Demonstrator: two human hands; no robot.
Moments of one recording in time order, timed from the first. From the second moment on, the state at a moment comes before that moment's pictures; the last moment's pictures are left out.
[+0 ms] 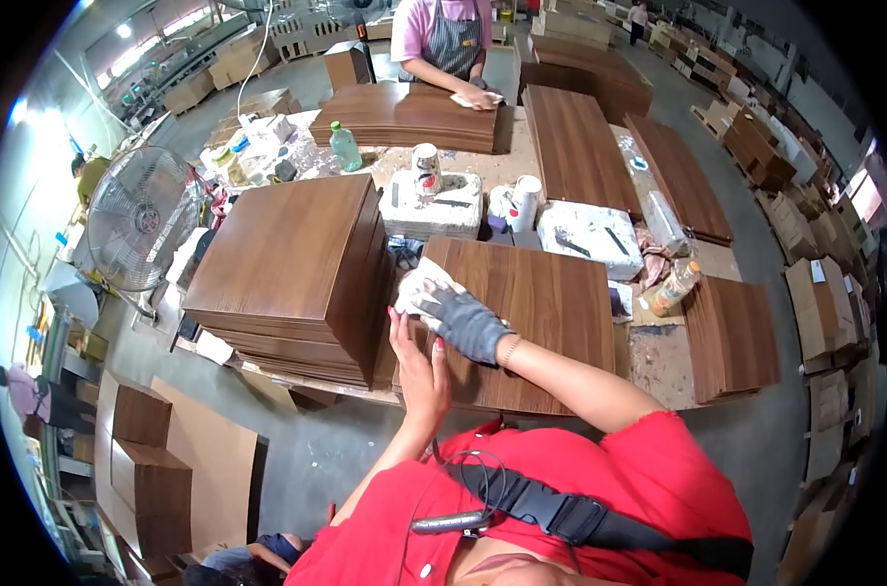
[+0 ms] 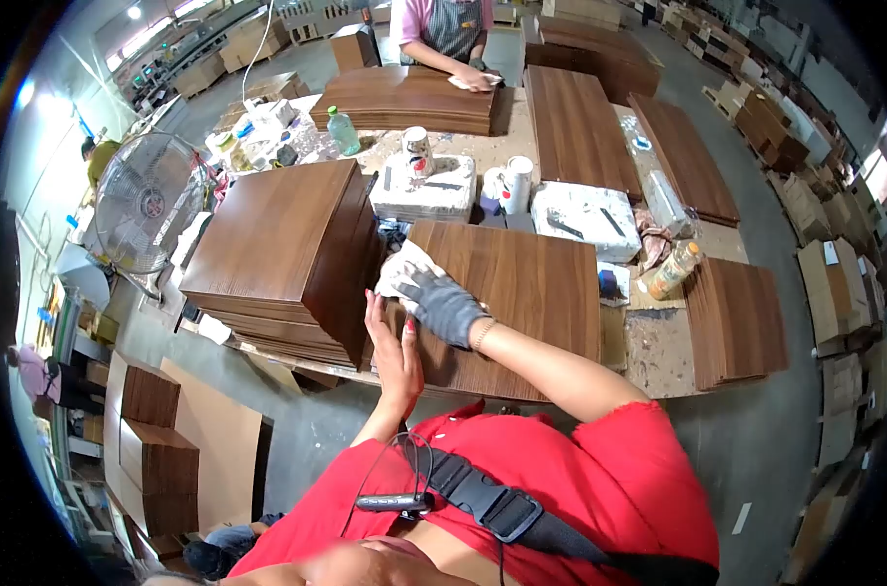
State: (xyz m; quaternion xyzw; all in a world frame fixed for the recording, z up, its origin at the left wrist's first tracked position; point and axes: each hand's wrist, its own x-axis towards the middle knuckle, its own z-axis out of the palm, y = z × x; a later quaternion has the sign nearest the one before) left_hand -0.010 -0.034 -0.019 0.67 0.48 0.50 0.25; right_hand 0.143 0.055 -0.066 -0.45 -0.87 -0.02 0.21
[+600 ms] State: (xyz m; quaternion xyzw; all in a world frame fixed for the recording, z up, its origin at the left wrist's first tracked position) left_hand -0.111 -0.077 -0.067 0.40 0.38 0.60 0.58; right_hand 0.202 -0.008 -0.037 -0.56 -0.81 -0.03 0.18
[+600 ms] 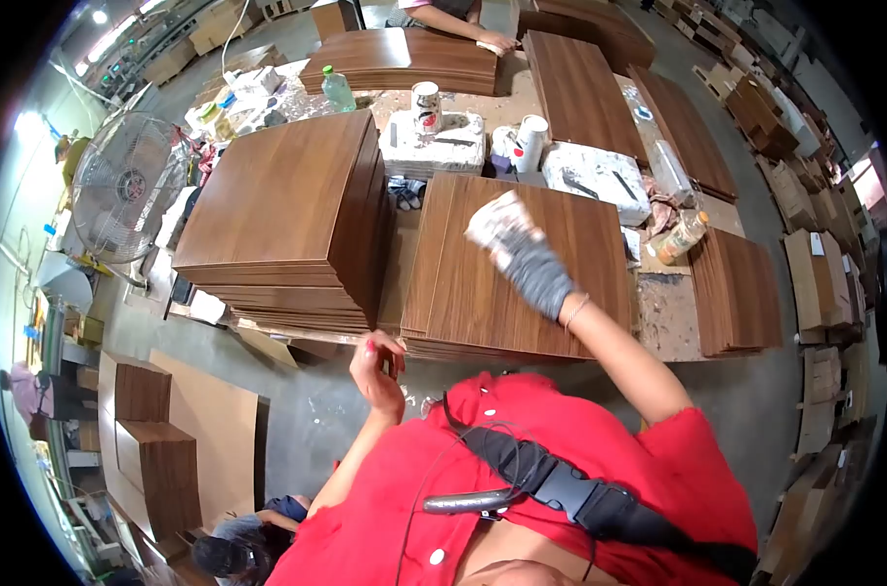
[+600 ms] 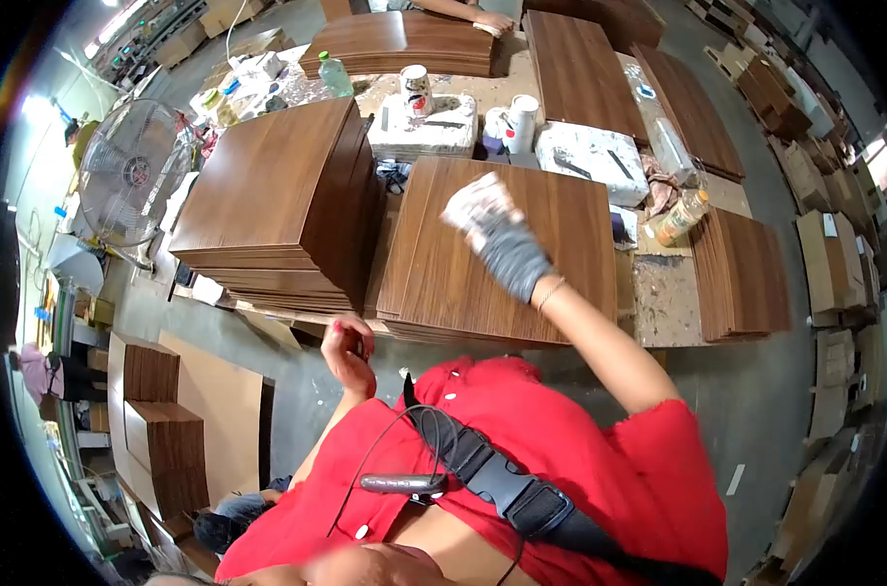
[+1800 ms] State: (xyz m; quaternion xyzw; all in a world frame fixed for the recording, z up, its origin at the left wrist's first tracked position) left_hand -0.090 -0.069 -0.055 0.47 0.47 0.24 0.71; right_hand 0.104 -0.146 -0.021 -0.66 -0.70 -0.12 0.24
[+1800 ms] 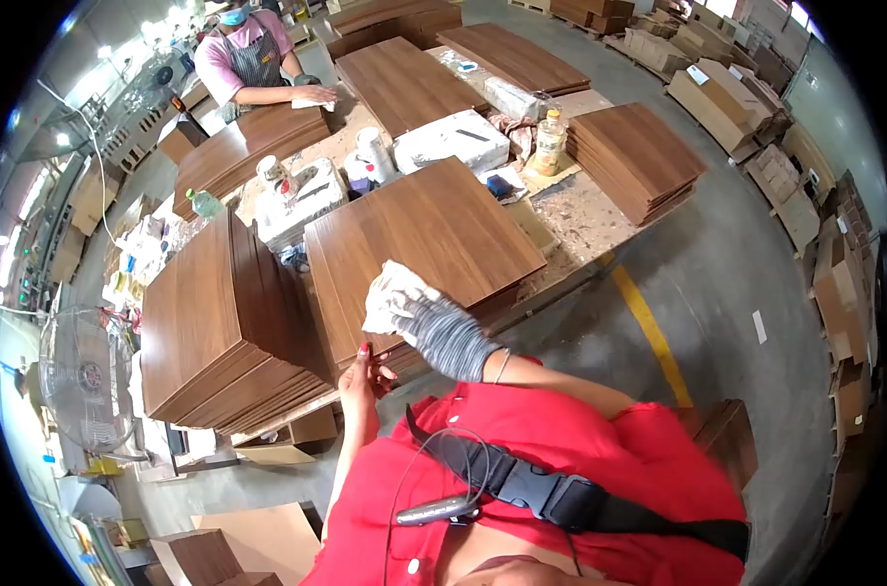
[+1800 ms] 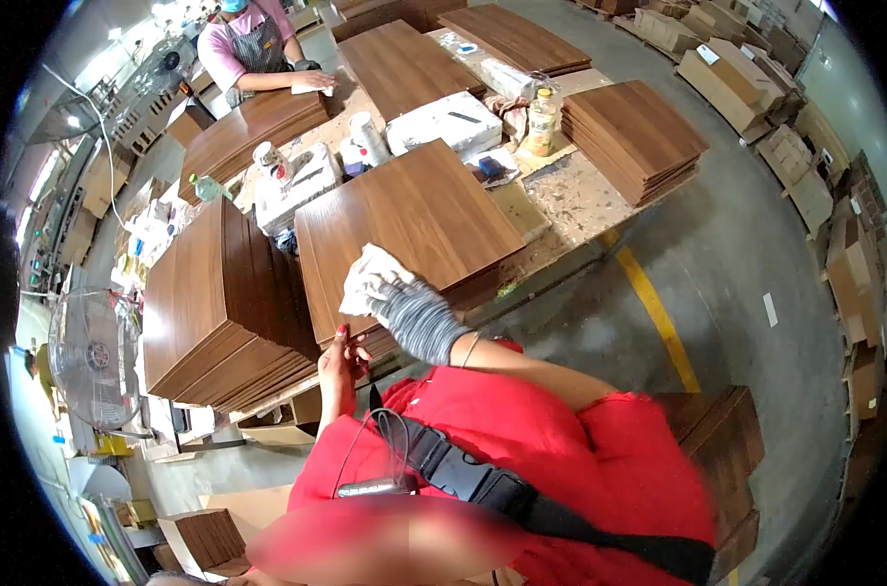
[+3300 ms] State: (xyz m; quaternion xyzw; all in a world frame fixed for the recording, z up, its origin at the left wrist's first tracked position) left_hand 0.035 -0.033 -0.037 0.83 0.54 0.10 0.00; right_hand 0.335 0.085 -0.090 -0.63 -0.73 -0.17 0.20
